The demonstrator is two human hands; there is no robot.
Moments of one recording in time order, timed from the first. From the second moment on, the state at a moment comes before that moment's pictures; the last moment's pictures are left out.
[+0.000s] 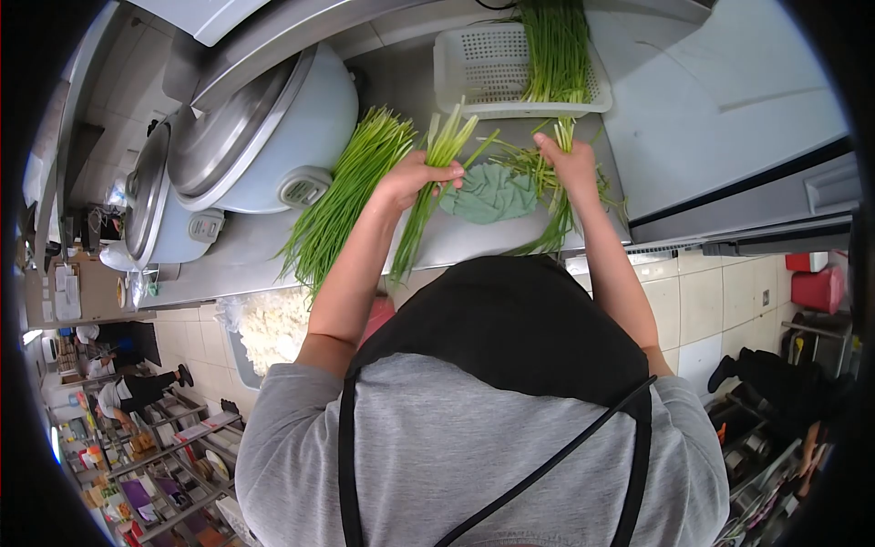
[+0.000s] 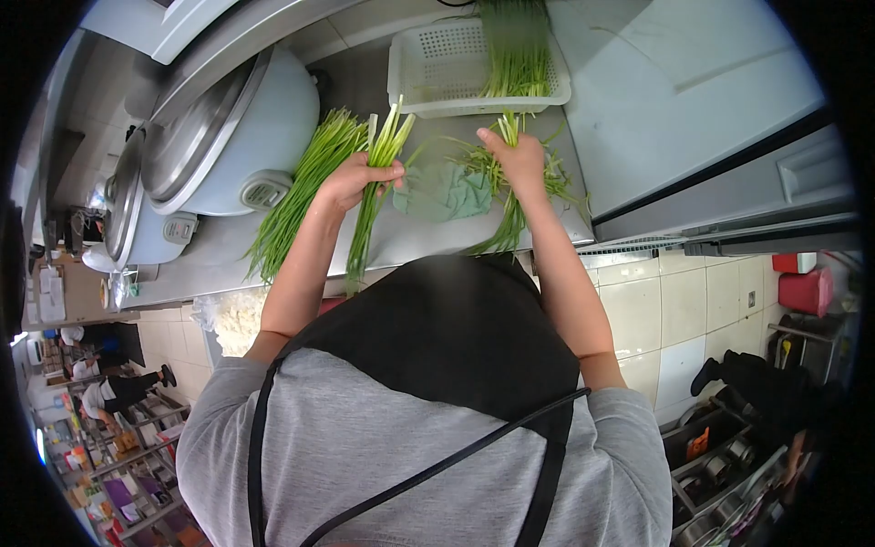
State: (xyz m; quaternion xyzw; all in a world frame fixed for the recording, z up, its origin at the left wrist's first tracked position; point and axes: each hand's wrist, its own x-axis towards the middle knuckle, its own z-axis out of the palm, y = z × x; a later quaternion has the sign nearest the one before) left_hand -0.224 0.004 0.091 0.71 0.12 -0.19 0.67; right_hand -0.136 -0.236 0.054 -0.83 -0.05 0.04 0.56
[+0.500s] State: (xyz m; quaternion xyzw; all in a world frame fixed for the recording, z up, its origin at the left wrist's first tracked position) left_hand -0.225 -0.025 0.098 0.67 0.09 -0.20 0.71; right_hand -0.156 -0.224 0.084 -0.38 -0.07 0.32 0.86
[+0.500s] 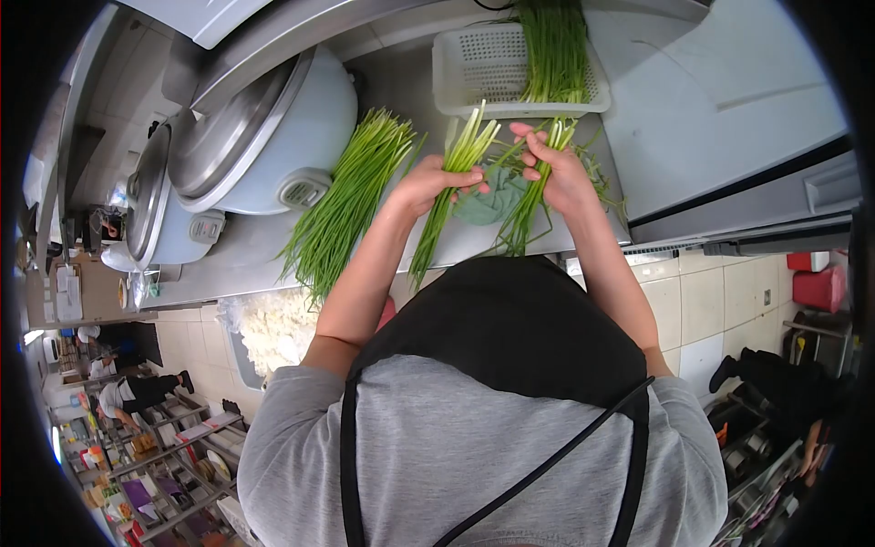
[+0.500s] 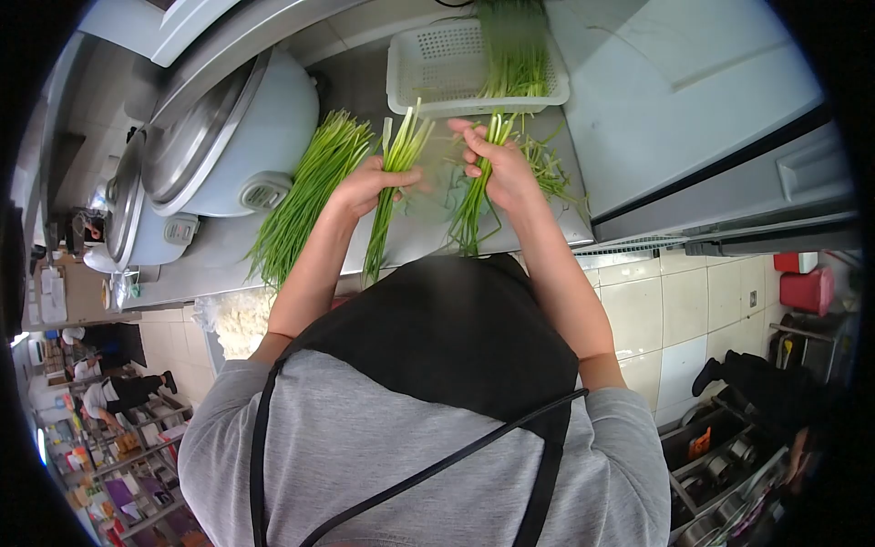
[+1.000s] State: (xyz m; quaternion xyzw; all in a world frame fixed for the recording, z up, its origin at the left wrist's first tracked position) left_hand -0.229 -0.041 0.091 0.65 0.10 -0.20 0.72; right_hand -0.172 -0.196 0.068 -0.58 -0.10 0.27 0.76
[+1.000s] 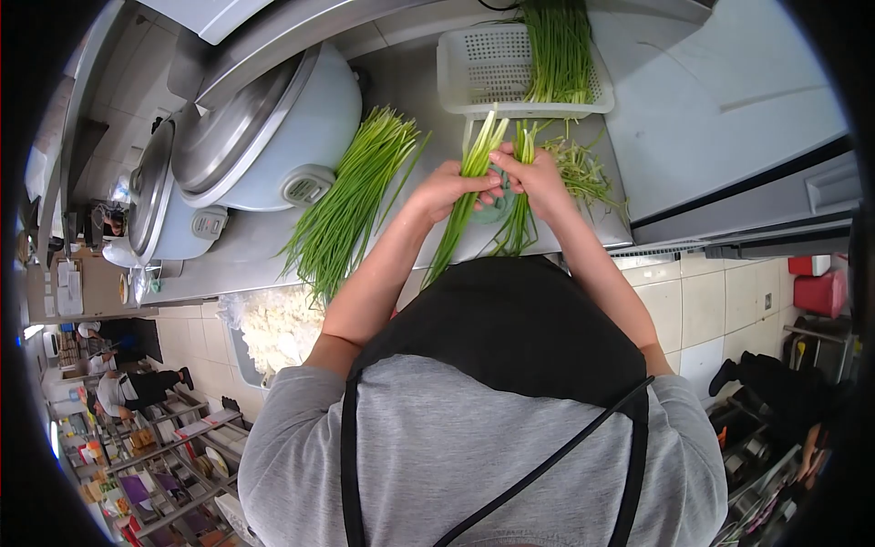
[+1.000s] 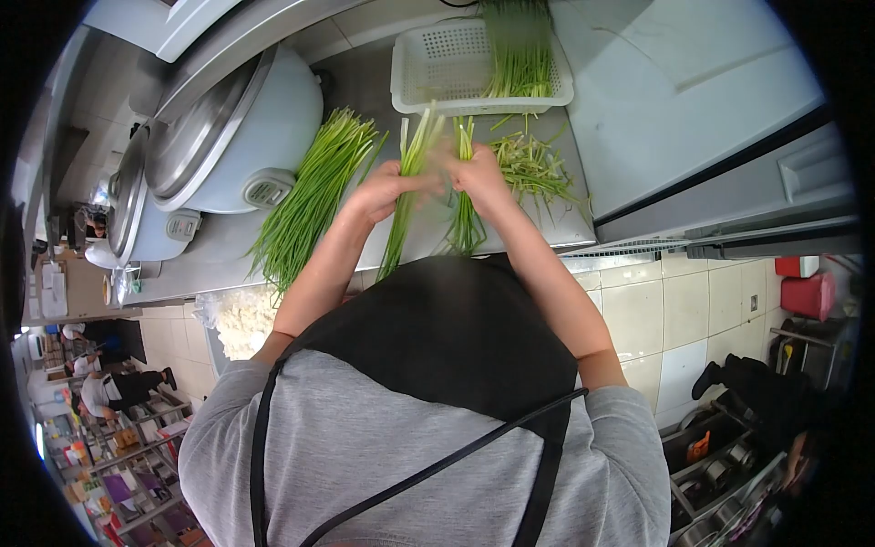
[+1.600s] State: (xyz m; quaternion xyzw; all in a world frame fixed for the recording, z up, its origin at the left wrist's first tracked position) left_hand -0.233 -0.027 0.087 0.66 0.13 -0.17 0.72; right_hand -0.163 -0.208 0.070 -0.70 -0.09 0.18 0.68
